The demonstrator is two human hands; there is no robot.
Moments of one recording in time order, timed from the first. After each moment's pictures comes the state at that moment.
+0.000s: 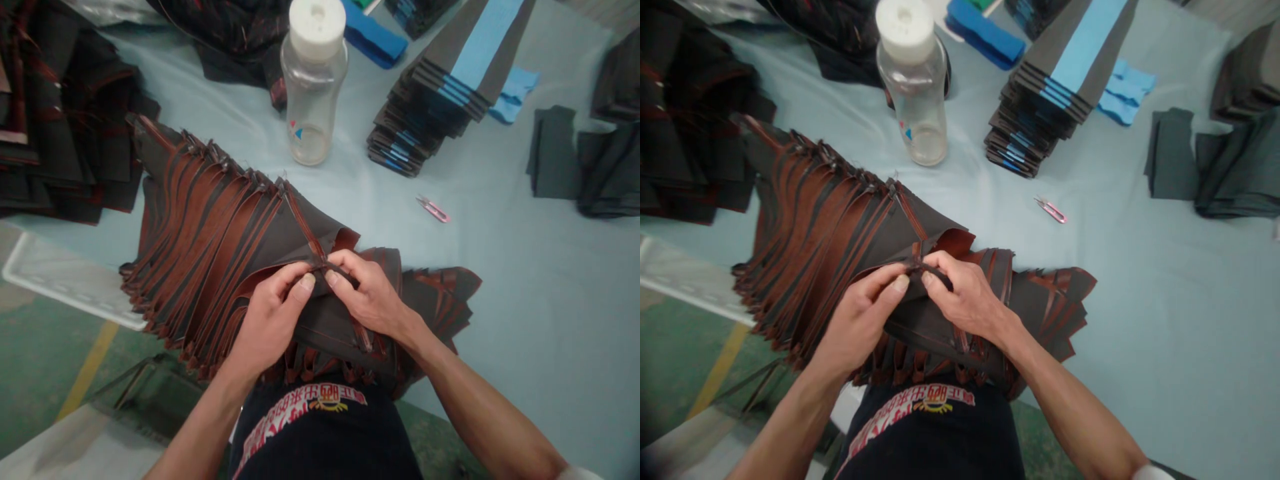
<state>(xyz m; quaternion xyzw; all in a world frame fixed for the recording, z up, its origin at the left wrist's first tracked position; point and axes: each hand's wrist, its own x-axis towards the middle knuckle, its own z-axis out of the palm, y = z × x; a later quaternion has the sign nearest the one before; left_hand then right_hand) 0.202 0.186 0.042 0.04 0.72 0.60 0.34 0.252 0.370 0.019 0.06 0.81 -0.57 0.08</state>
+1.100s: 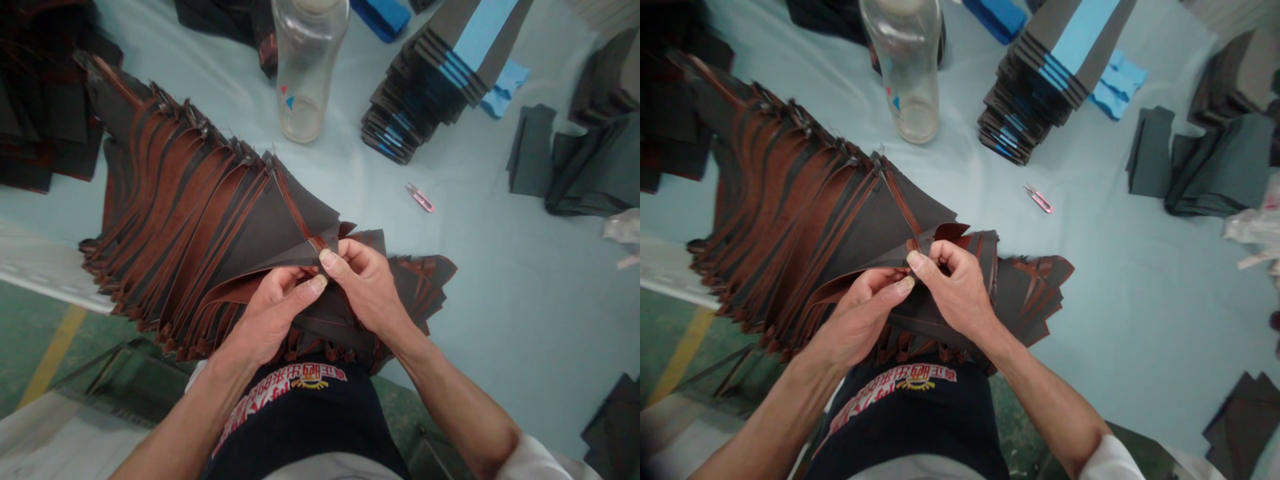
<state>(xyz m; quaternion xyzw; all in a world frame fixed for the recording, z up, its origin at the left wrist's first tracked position) 0.230 0.202 0.038 -0.12 0.50 0.75 0.42 0.264 0.354 0.043 0.28 0.64 -0.71 0.09</state>
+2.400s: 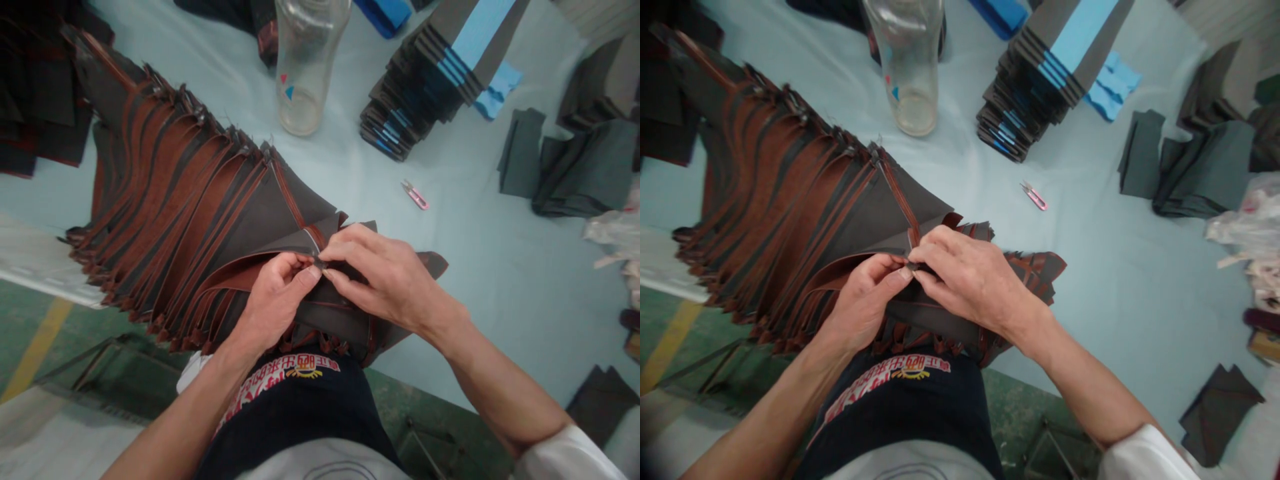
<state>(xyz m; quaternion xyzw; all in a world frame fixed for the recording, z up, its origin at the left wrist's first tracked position) 0.233 0.206 0.028 -0.09 0.56 0.72 0.39 0.262 0.399 0.071 -0.18 0.93 -0.31 -0.01</state>
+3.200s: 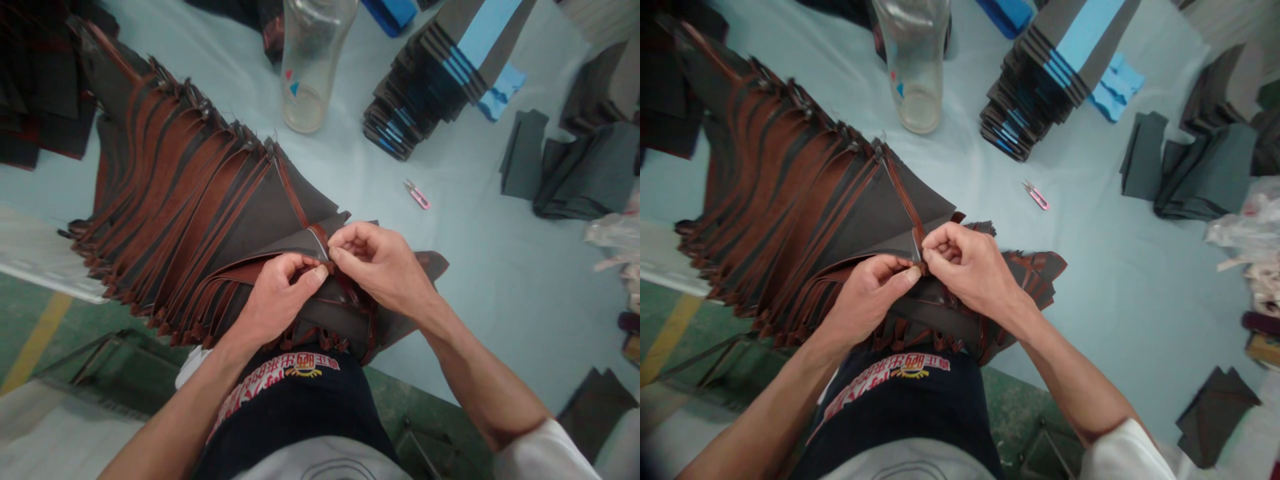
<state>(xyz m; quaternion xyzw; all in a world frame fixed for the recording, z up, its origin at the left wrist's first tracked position) 0.229 0.202 0.032 0.01 0.68 0.62 0.39 0.258 0.386 0.058 0.15 0.78 -0.59 0.12</state>
